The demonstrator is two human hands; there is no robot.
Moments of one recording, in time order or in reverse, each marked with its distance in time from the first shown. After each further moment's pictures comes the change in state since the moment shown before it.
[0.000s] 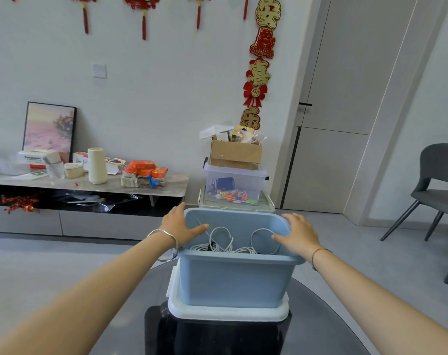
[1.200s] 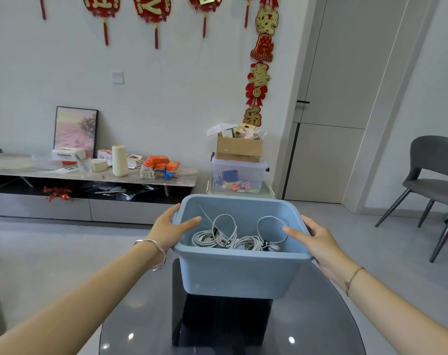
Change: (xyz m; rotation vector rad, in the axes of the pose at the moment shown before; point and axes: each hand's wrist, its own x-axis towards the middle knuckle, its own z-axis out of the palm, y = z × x) left_hand -0.198 0.008 -0.059 -0.857 0.026 -0.131; right_hand -0.188 0.012 -0.057 1.033 -0.078 0.059
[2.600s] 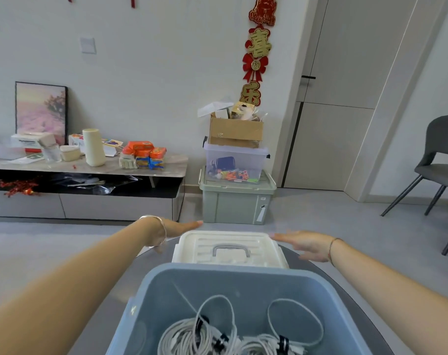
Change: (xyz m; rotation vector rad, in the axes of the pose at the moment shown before) left_hand 0.189 -0.051 0.031 0.689 -0.432 -0.554; right_hand 0.182 0.078 0.013 -0.434 -0.388 0.499
